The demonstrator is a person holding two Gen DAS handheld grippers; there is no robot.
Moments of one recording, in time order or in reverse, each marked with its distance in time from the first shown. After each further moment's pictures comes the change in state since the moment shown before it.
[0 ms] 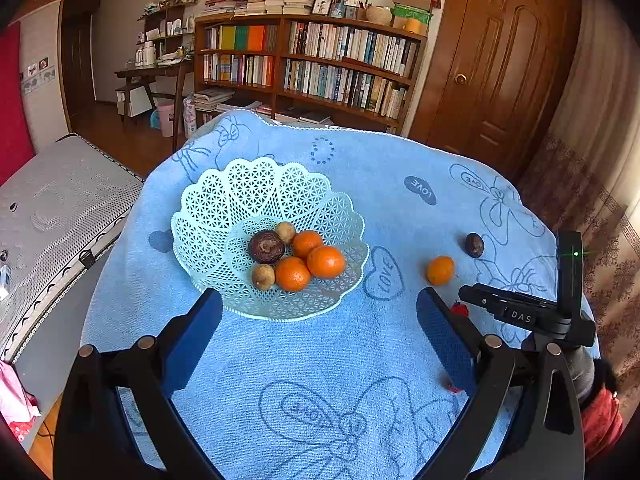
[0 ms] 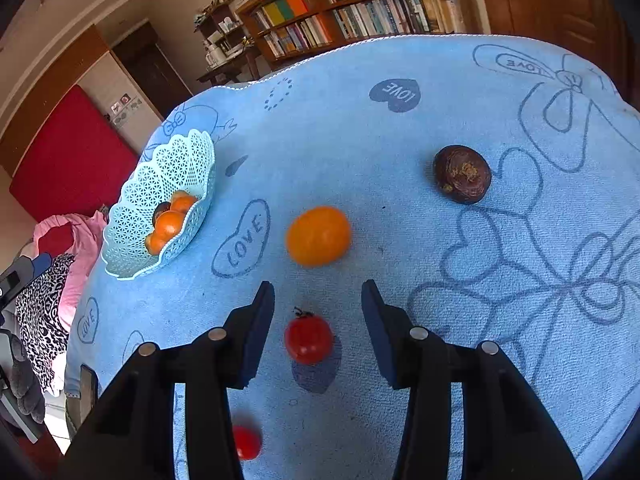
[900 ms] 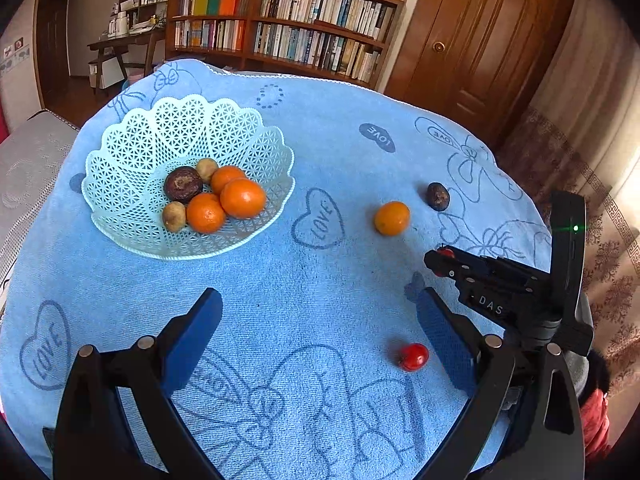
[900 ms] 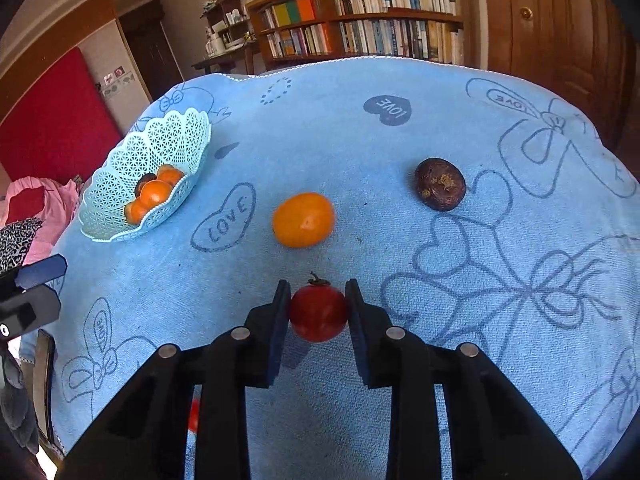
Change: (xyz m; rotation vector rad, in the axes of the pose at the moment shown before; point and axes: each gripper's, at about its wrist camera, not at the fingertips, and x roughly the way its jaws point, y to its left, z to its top) left arm 0.044 -0.060 -0.041 0.000 0.120 -0.102; right arm -0.021 0.008 -0.016 -0.126 -0.058 -0.138
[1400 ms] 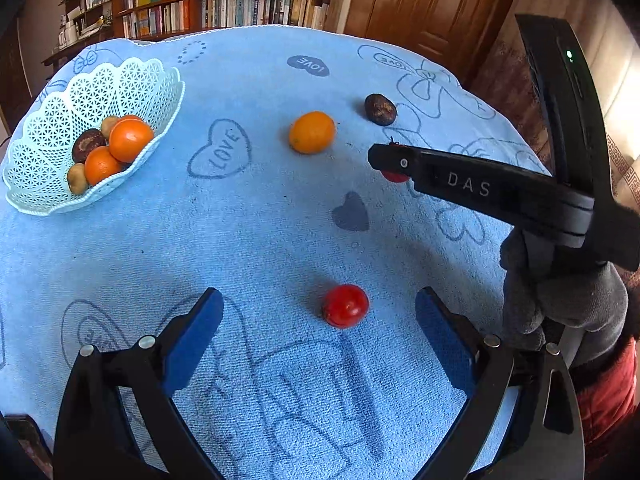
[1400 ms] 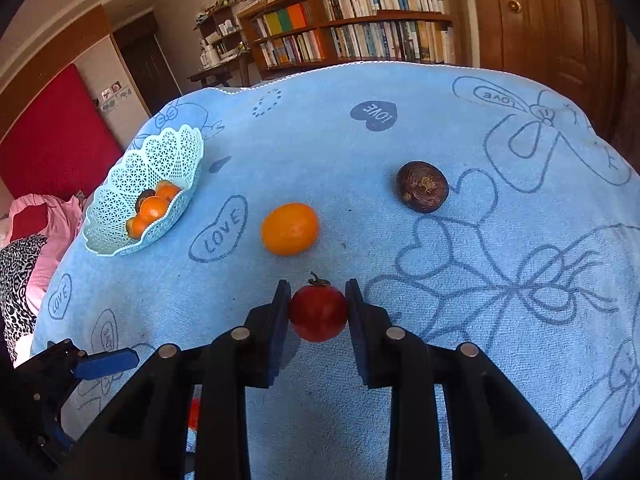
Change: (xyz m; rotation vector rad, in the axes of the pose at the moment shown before) left arm 0.048 -0.069 -0.049 0.165 0.132 -0.043; right arm -0.006 -0.011 0.001 0.043 -0.016 0.017
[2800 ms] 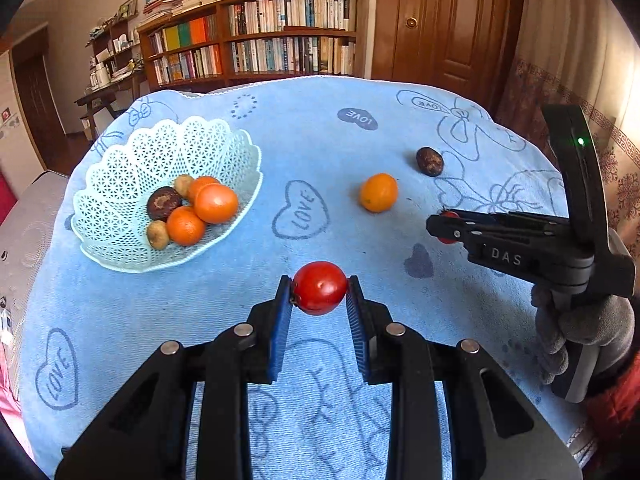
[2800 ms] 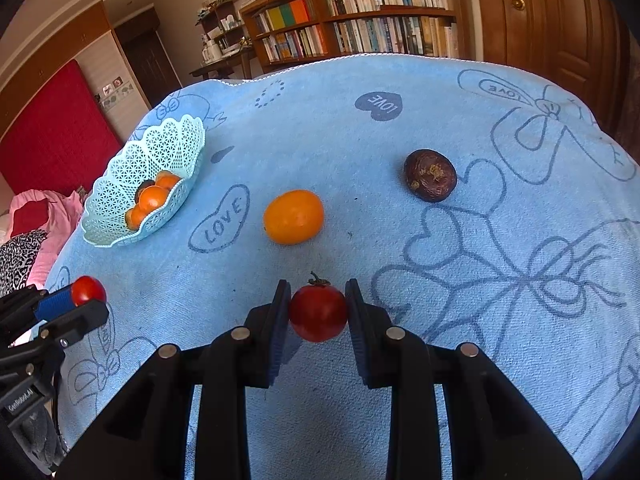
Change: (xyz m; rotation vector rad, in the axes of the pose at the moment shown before) left arm -0.052 0.043 0.016 0.021 -0.155 0.169; right arm 0.007 0.003 -0.007 -0.006 0.014 0.002
